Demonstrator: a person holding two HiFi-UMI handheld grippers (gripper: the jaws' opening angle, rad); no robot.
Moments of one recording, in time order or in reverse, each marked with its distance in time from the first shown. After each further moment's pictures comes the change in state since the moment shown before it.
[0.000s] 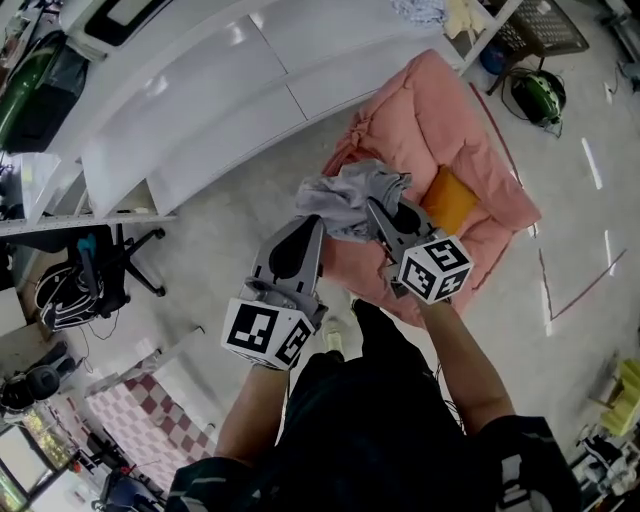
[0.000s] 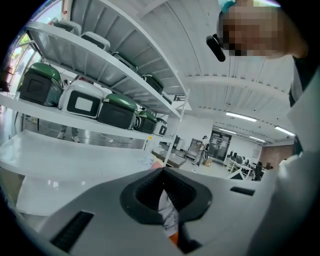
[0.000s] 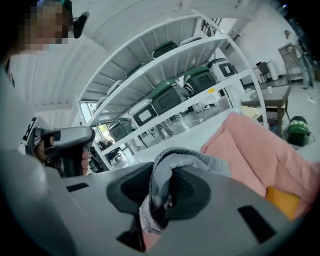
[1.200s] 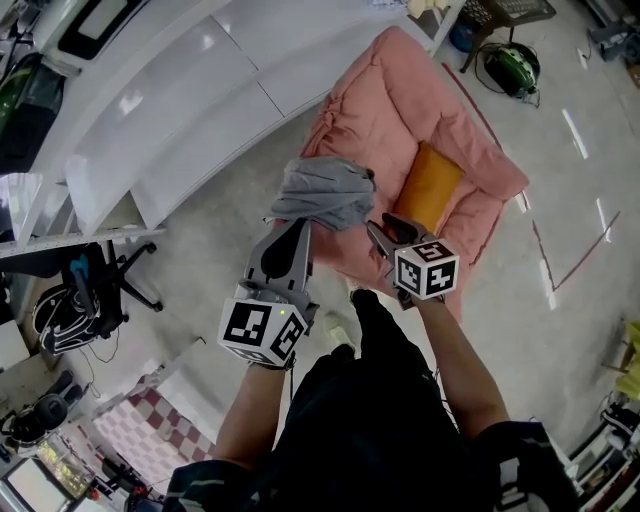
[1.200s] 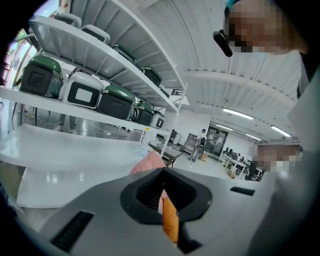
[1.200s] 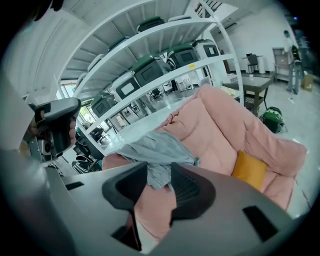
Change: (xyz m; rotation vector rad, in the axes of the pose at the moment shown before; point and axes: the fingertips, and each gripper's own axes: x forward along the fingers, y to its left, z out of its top) left arm -0.025 -0.014 -0.051 -0.015 0.072 -0.037; right arm -0.062 -0.028 -0.119 0.068 0.280 -0.200
